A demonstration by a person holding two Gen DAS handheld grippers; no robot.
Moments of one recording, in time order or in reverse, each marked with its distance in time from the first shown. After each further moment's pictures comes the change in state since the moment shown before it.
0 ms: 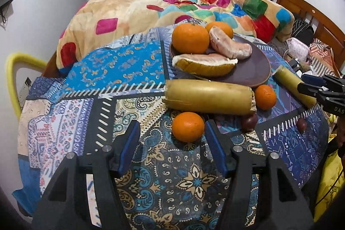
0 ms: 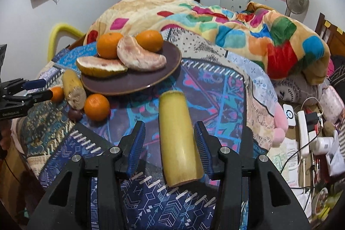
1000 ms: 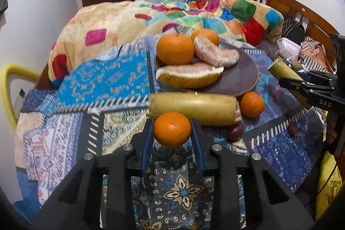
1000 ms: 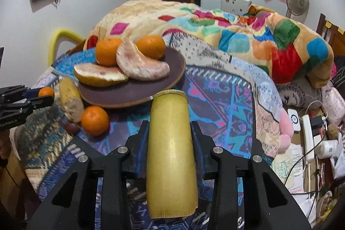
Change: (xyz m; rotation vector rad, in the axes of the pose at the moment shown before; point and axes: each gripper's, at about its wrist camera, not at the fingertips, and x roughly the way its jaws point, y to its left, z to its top) left arm -0.009 -0.013 0.013 0.055 -0.062 -0.035; right arm 0.002 0.007 0.012 0.015 -0.053 0.016
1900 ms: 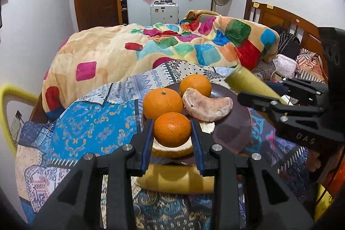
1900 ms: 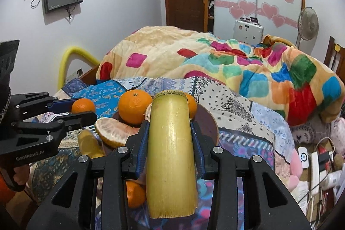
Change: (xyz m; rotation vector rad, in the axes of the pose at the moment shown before) left arm 0.014 -0.015 0.072 0.031 -0.113 -0.026; right arm 0.023 0.037 0.067 -0.057 -0.139 0.053
